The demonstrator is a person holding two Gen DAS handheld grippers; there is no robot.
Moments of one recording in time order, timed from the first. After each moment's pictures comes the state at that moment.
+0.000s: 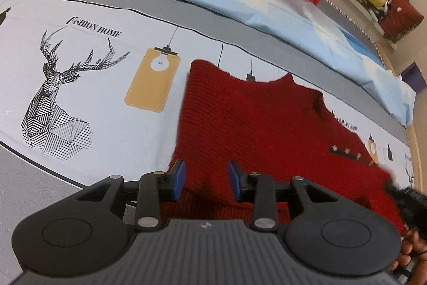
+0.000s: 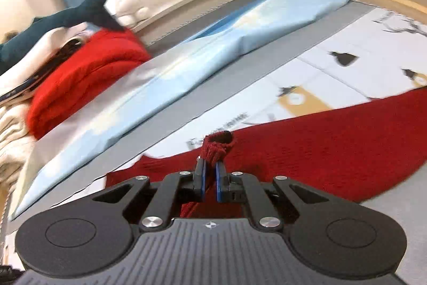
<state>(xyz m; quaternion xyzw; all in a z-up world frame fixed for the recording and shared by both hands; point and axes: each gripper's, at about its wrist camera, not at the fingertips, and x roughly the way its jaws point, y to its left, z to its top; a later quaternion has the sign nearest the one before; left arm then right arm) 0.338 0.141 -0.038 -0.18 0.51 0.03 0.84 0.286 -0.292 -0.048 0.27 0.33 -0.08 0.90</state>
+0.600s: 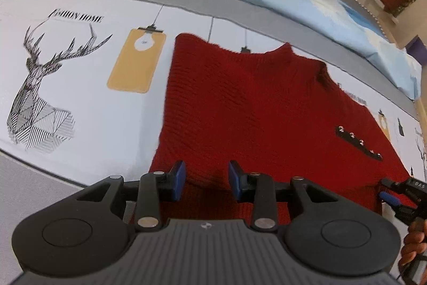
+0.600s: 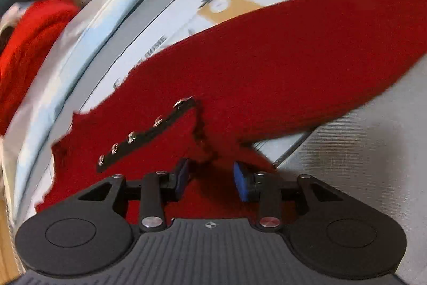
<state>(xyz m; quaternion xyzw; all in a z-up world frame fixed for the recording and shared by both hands) 0.343 0.115 -0.064 -0.14 0.53 0.02 0.83 0.303 -0.360 -0.121 0.37 0.47 -0.11 0.79</state>
